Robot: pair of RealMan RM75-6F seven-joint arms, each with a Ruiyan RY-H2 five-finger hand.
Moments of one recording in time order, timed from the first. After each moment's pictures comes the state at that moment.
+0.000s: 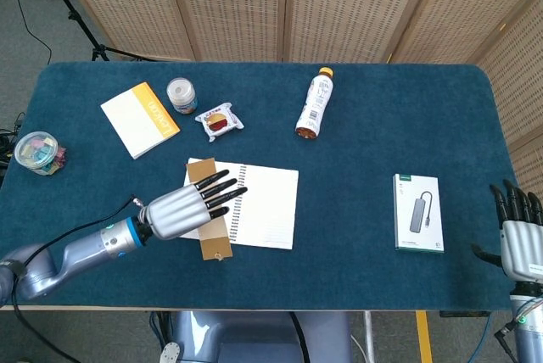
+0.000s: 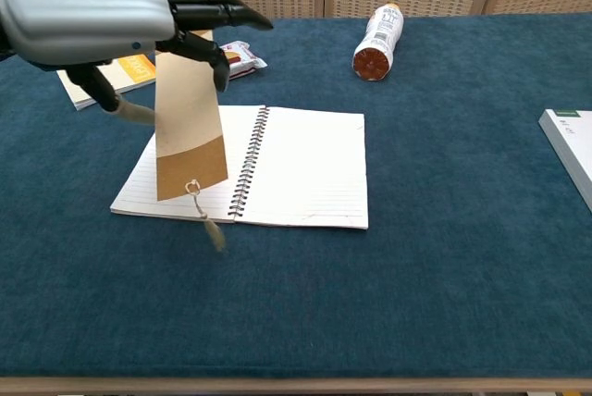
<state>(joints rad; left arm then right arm) -0.86 -1.28 -0.02 -1.36 2.01 1.09 0.05 0.10 -1.19 0.16 -1.53 -1.33 1.45 -0.13</state>
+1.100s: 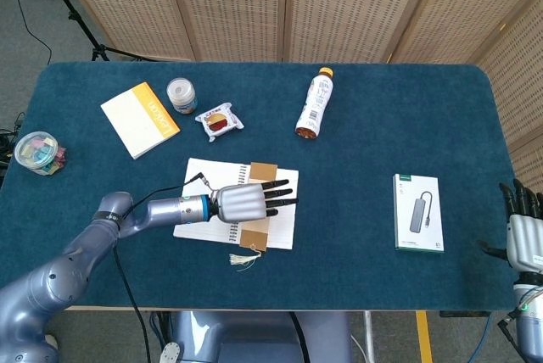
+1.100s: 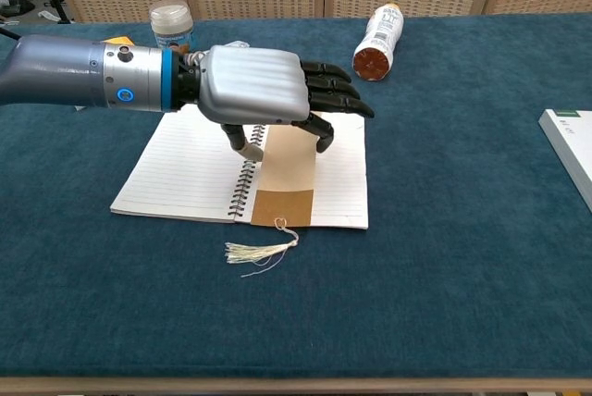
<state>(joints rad) -1.17 -1.83 0.17 -0.48 2.08 1.18 -0.36 0.14 -1.21 0.18 -1.47 -1.21 1.35 -0.14</state>
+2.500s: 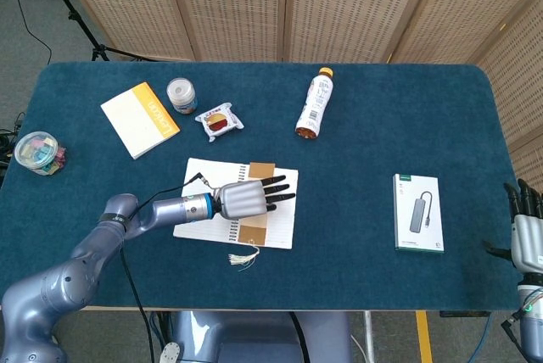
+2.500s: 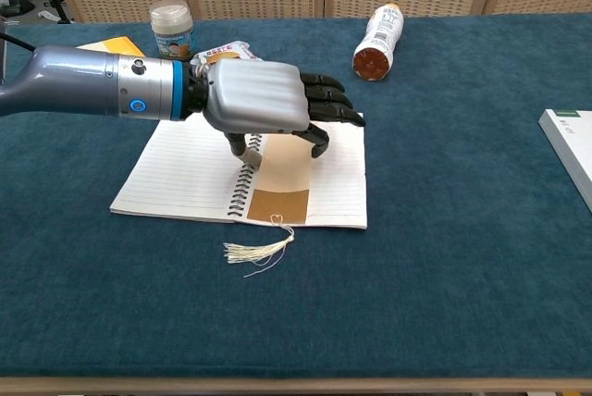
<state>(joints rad) -1.19 -1.86 0.26 -0.45 1.98 1.12 -0.31 0.14 -1.19 0.18 -1.48 -1.20 1.36 -0.13</state>
